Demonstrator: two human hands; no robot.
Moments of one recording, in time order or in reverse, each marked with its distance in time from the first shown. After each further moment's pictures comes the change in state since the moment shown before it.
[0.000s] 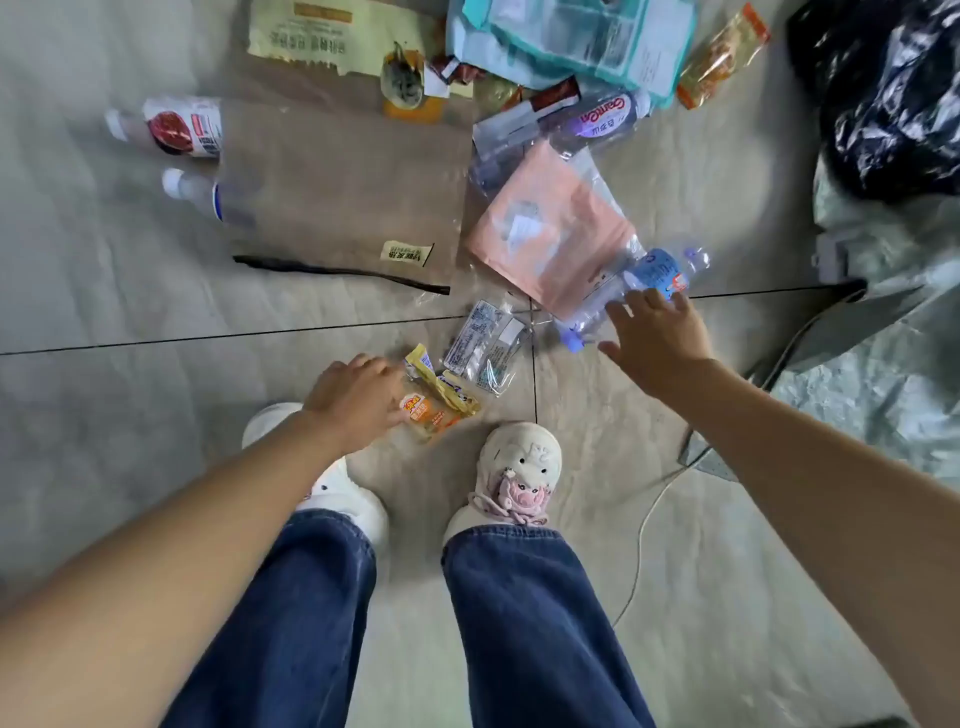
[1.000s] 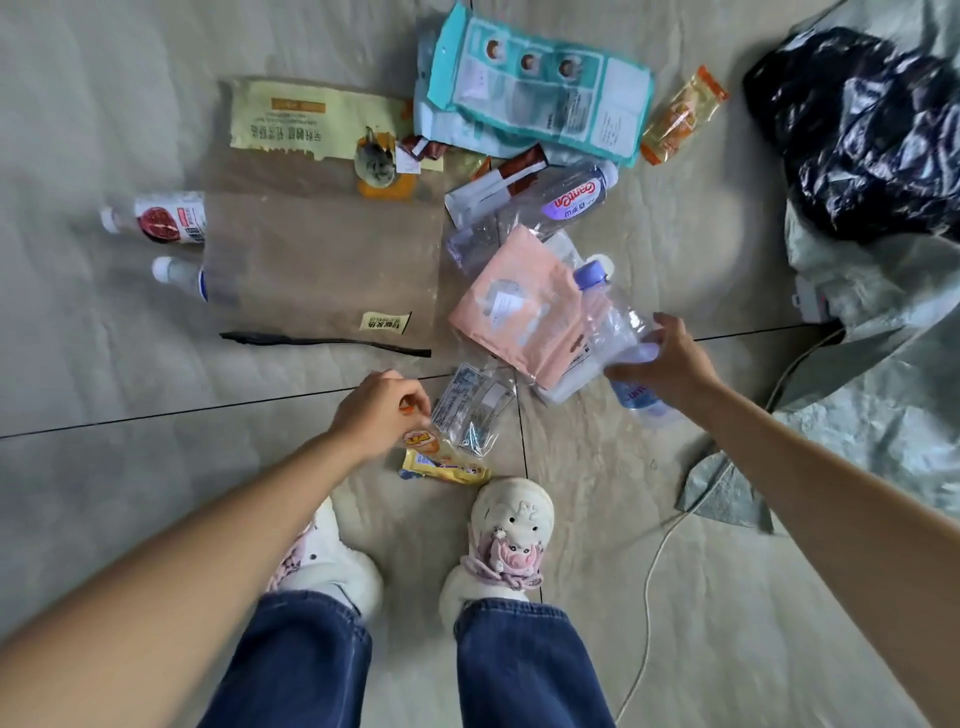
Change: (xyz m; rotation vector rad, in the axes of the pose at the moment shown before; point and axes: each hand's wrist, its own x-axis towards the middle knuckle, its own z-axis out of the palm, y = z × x) left_hand 0.046 0.022 -0.047 -0.633 0.104 -0.094; right_hand 0.031 0.055 0.016 1.182 0.016 0.481
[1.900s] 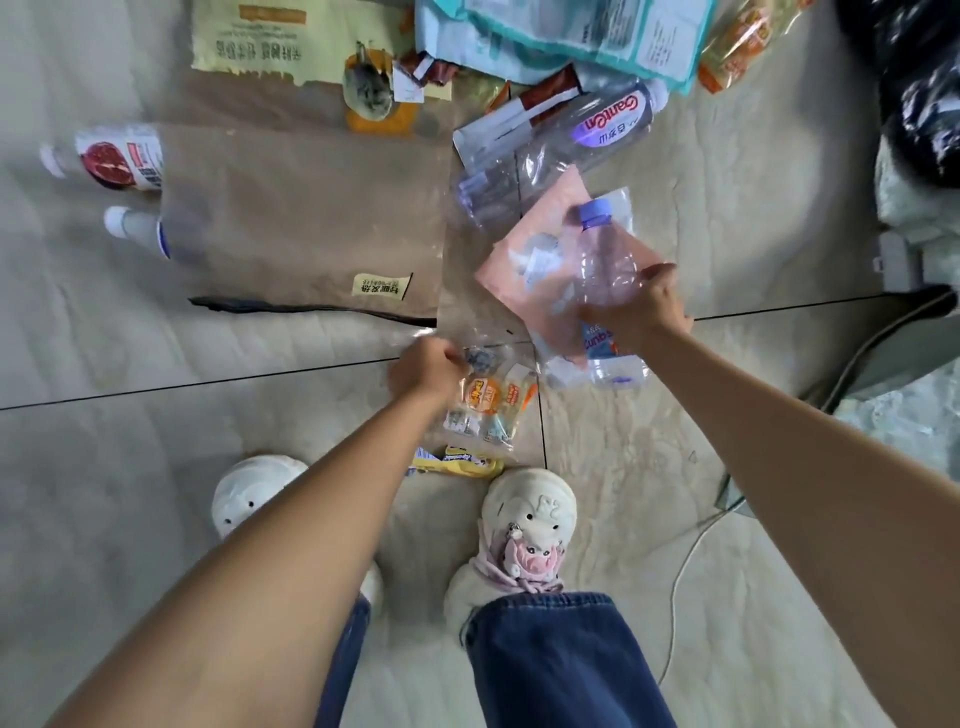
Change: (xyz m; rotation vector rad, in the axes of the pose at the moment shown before) left_hand 0.082 0.007 0.072 -0.165 0.209 -0.344; right_hand 0.051 -0.027 0.074 -0.055 0.096 0.113
